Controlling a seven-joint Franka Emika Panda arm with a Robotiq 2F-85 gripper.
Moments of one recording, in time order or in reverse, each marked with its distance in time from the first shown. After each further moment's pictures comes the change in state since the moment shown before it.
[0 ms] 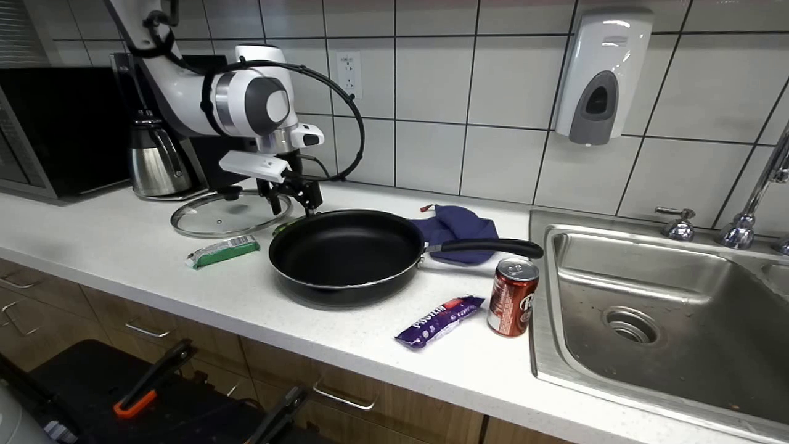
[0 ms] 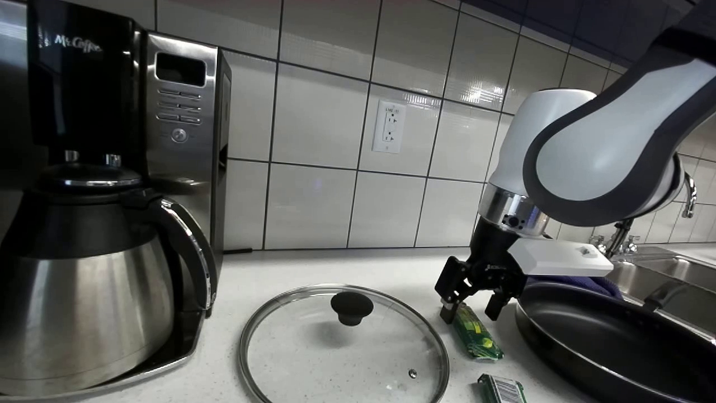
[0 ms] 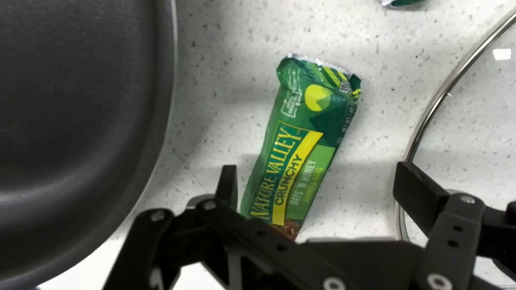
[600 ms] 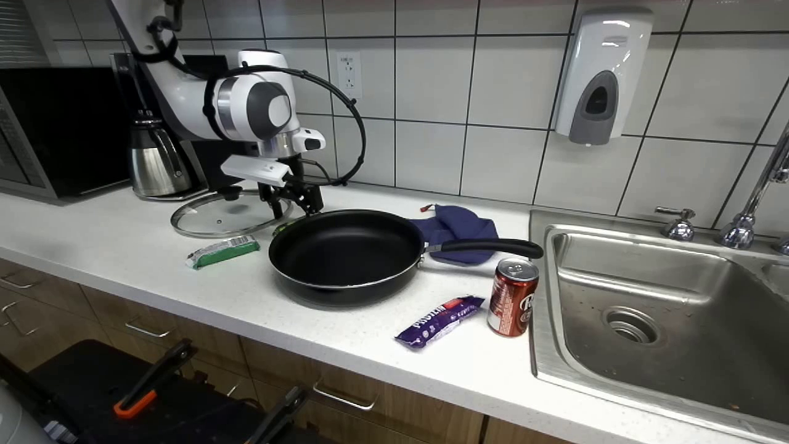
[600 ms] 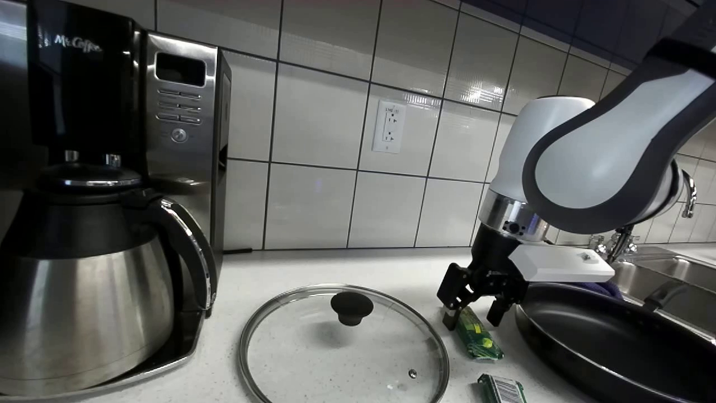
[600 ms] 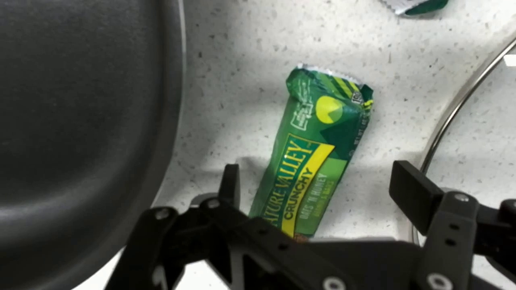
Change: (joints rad) arm 0.000 0.014 -0.005 0.000 0.000 0.000 0.000
